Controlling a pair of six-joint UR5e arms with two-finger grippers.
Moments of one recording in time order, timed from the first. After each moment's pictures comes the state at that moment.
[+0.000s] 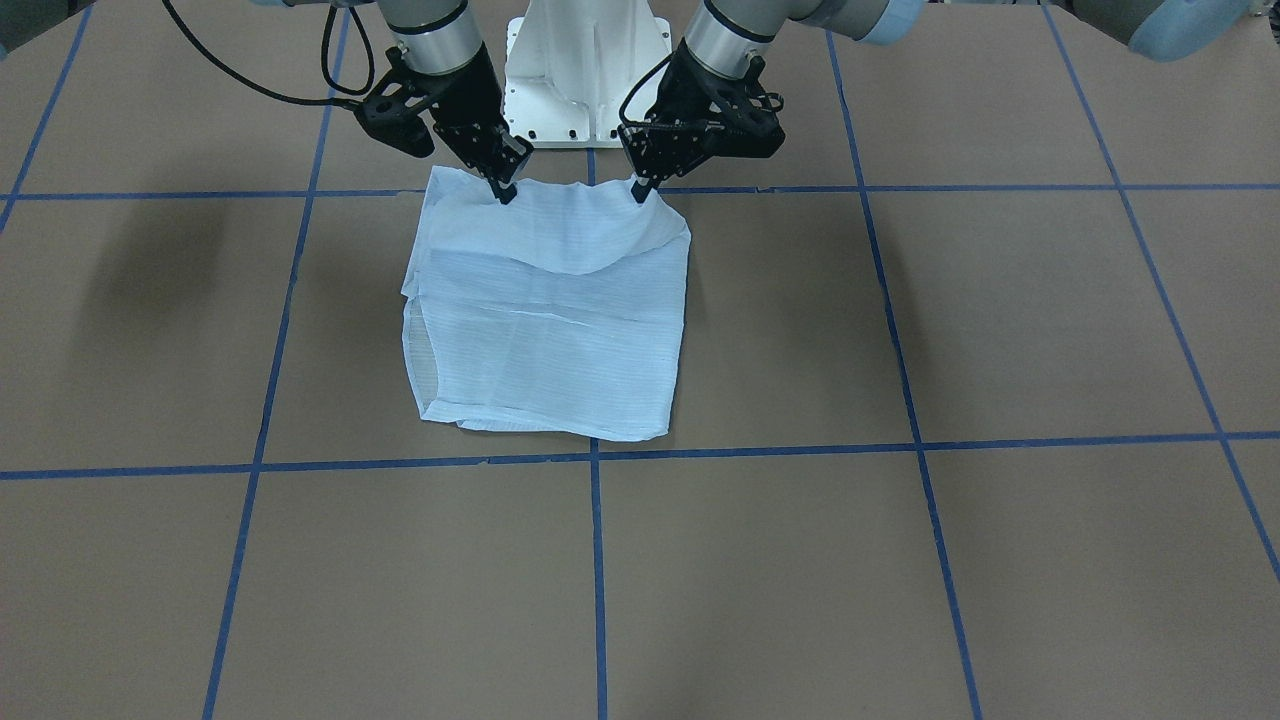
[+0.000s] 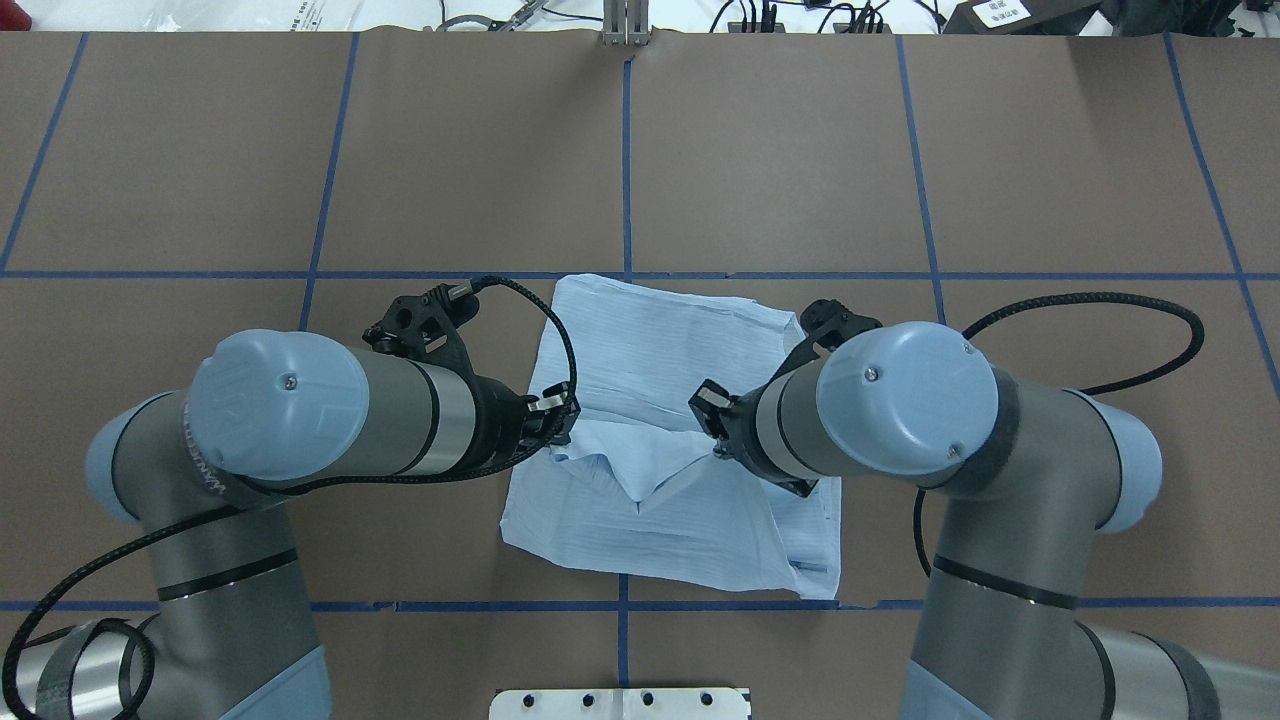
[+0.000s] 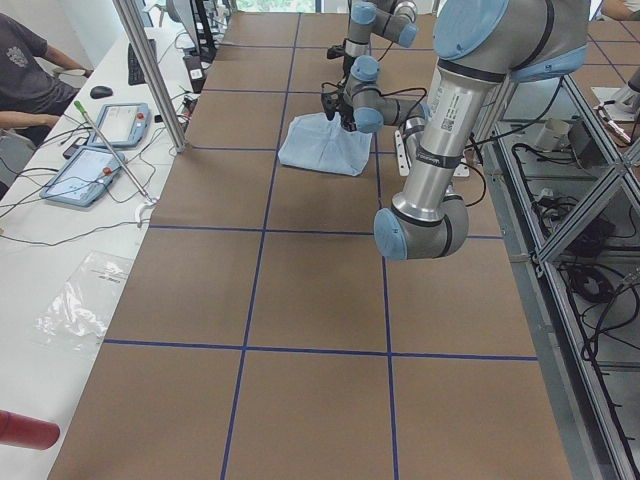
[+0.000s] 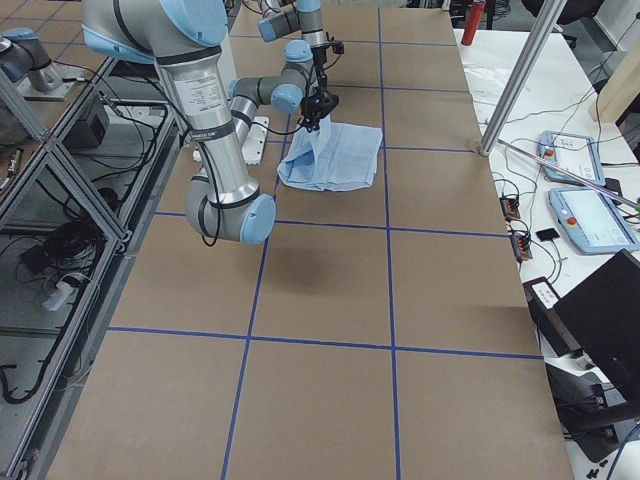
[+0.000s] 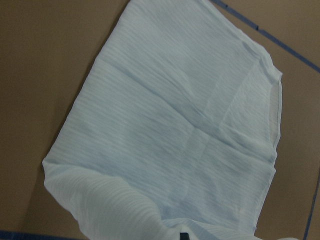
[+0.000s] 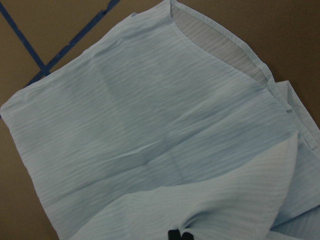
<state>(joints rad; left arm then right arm) -0.42 -2.06 -1.97 -1.89 -1.75 -1.75 0.42 -1.09 2.05 -1.60 1.74 1.99</state>
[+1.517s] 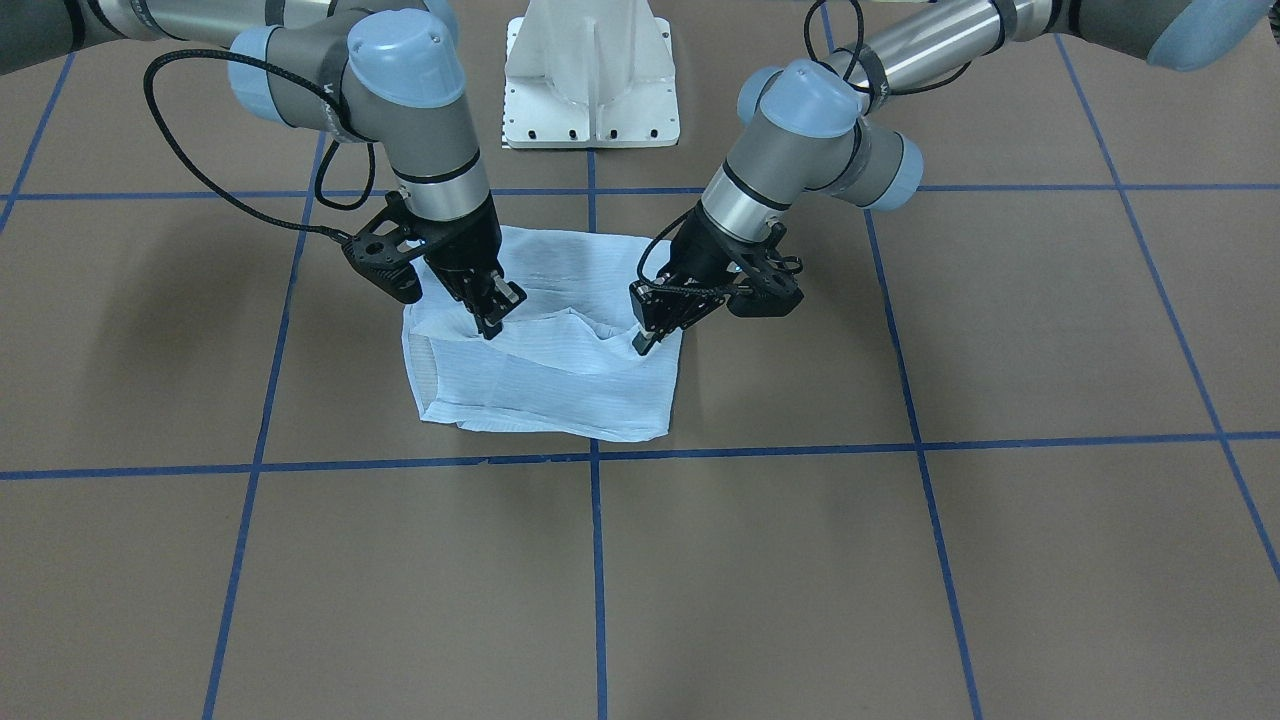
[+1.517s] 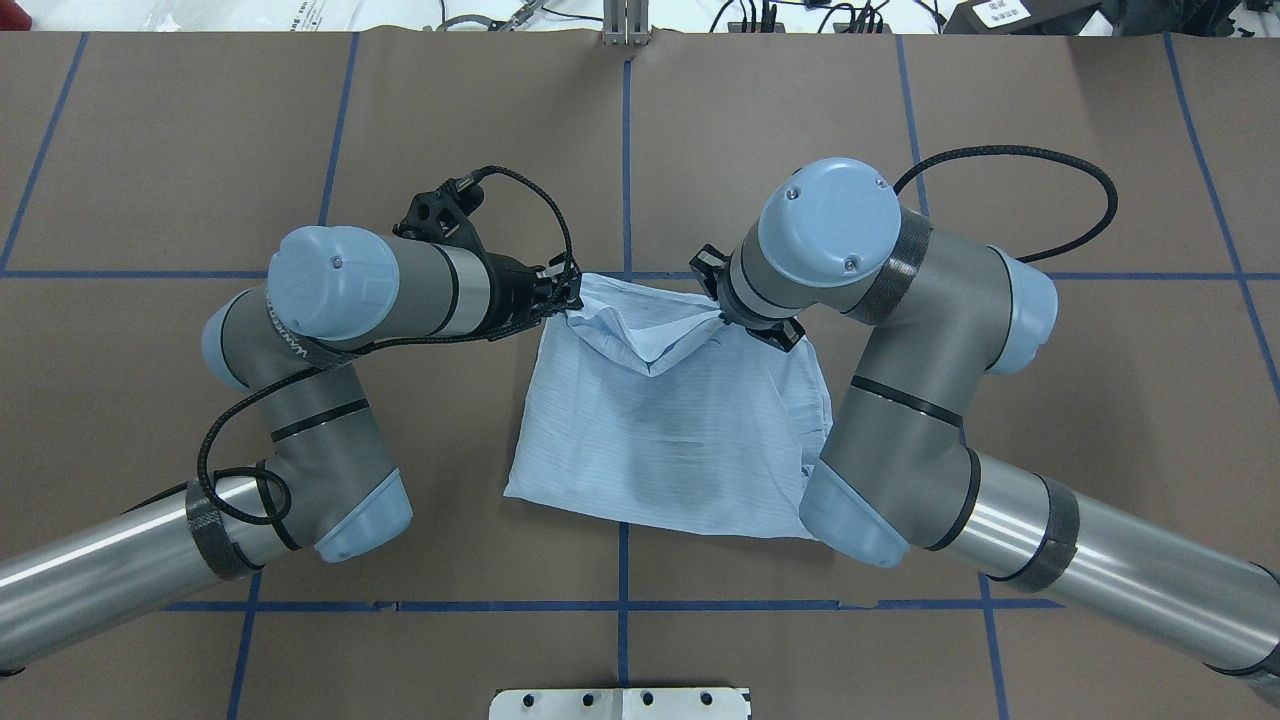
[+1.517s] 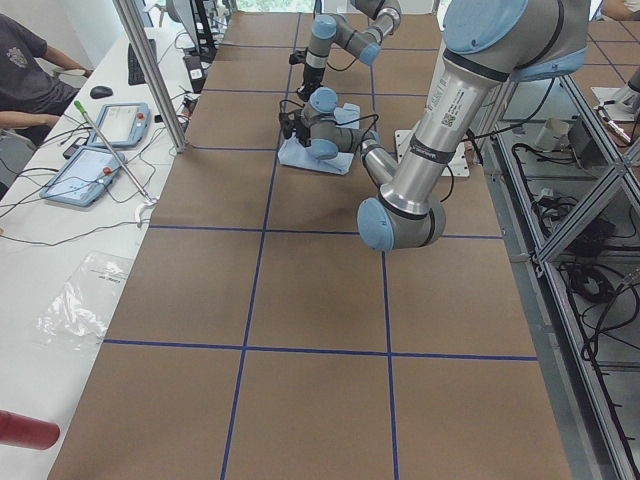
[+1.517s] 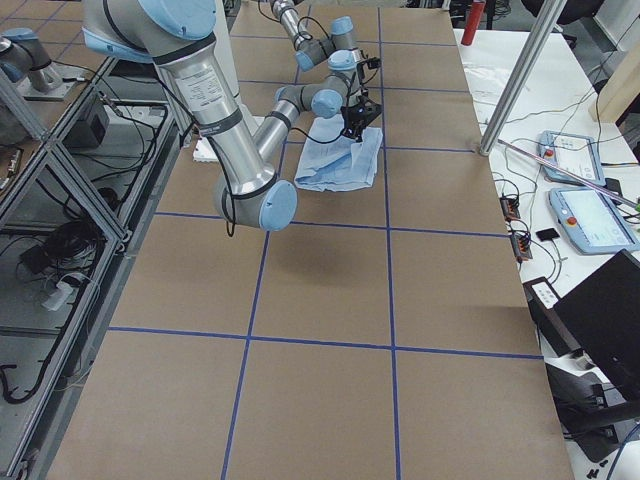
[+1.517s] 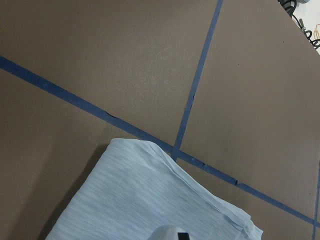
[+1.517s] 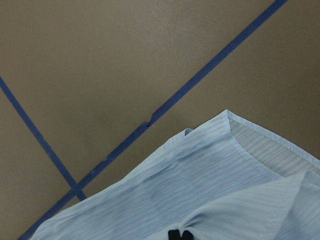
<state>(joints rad) -0.57 -2.16 -1.57 -2.32 -1.75 -1.76 0.58 -0.95 1.77 -1.53 1.76 1.92</state>
